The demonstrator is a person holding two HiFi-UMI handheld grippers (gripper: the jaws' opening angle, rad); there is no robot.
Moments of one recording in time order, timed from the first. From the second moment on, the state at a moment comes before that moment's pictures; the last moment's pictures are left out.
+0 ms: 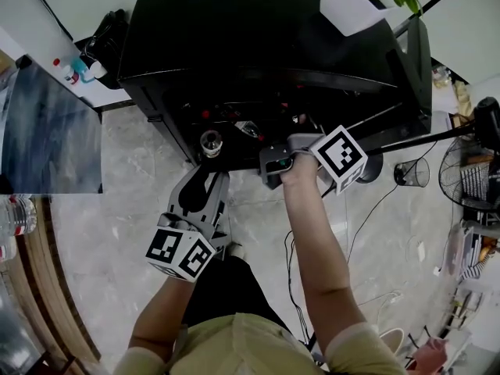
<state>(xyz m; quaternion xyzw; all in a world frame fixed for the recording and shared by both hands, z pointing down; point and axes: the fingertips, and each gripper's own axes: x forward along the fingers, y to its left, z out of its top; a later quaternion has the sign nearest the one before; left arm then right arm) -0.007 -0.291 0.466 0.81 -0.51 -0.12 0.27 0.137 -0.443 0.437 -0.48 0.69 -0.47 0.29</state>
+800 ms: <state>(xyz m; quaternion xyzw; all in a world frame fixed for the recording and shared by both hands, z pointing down) -0.007 -0.324 0.445 0.76 -0.48 -0.22 0.36 0.143 -0.411 0.436 -0.48 0.68 -0.47 0.30</state>
